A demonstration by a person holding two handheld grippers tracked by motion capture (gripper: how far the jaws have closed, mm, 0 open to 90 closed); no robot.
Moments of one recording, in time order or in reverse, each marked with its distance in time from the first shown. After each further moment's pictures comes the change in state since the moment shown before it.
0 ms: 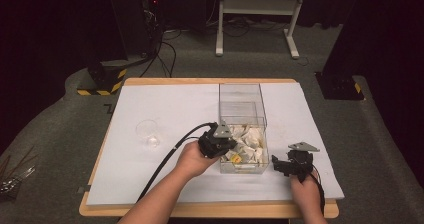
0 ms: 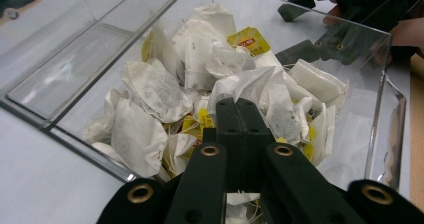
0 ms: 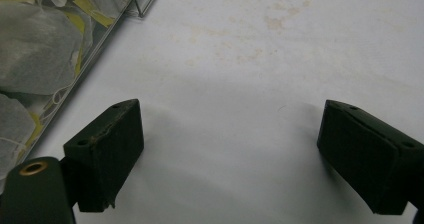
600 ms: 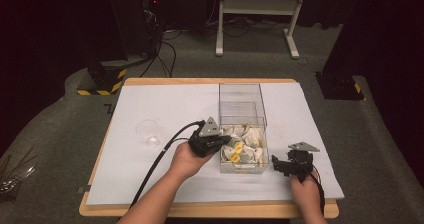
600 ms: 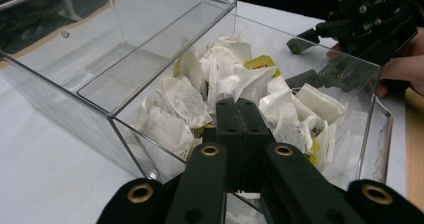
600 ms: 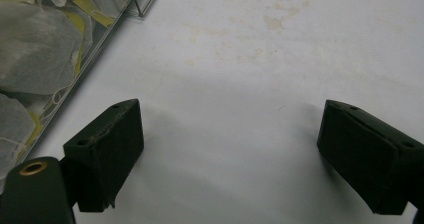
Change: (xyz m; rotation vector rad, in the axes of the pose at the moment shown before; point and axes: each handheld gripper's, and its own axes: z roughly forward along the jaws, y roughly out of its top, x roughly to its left) left arm 0.008 -0.010 -0.024 -0.130 0.037 -0.056; right arm 0.000 0.000 0.000 0.000 0.000 -0.001
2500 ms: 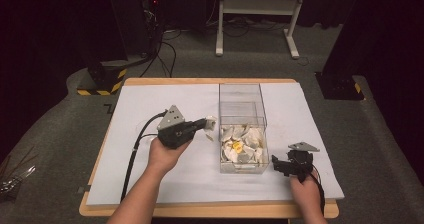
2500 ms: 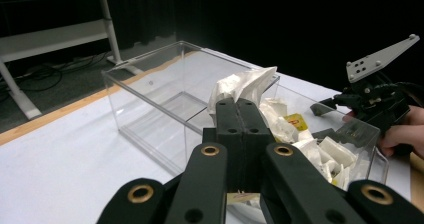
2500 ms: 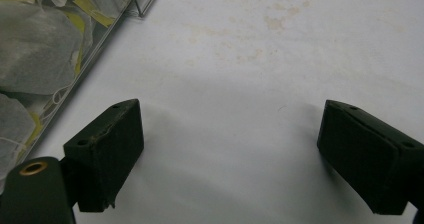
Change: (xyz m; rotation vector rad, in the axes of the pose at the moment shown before) left arm 0.034 -0.006 -0.075 -0.229 0.103 -0.092; right arm 0.000 0.000 0.000 0.000 0.000 0.000
